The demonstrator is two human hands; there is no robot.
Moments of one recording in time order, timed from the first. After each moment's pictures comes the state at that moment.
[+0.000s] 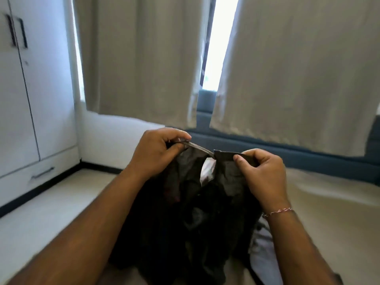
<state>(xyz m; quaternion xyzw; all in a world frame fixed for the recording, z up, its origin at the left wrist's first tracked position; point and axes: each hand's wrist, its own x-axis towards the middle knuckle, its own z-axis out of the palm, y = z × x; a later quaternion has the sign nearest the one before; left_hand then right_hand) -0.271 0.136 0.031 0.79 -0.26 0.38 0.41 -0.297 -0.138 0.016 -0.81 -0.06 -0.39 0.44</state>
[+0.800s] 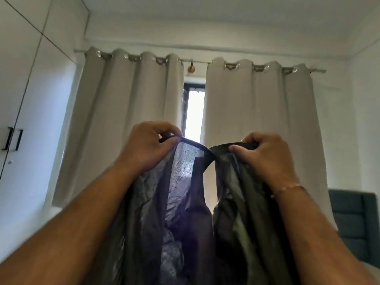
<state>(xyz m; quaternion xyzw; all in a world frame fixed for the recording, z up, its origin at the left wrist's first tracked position) -0.330 0.125 0.272 0.71 -0.29 0.55 0.32 -0.370 -0.148 0.271 -0.77 -0.09 -0.56 0.28</state>
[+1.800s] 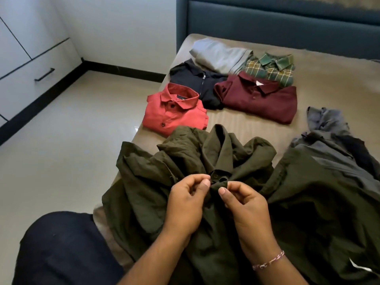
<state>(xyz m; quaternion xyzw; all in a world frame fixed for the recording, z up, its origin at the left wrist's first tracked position) -0.339 0.070 -0.257 0.70 0.16 -0.03 0.70 -0.349 -0.066 -0.247 -0.68 0.17 0.04 0.71</state>
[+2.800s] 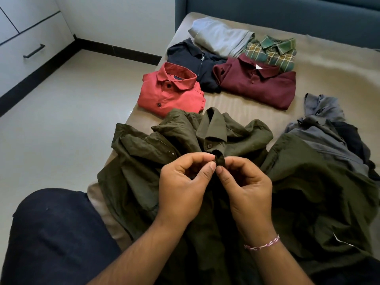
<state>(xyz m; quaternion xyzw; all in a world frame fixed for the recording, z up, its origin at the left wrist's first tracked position) -0.363 0.062 -0.234 0.67 0.05 0.11 0.73 -0.364 -0.070 -0.232 -0.72 0.01 -0.10 0.69</state>
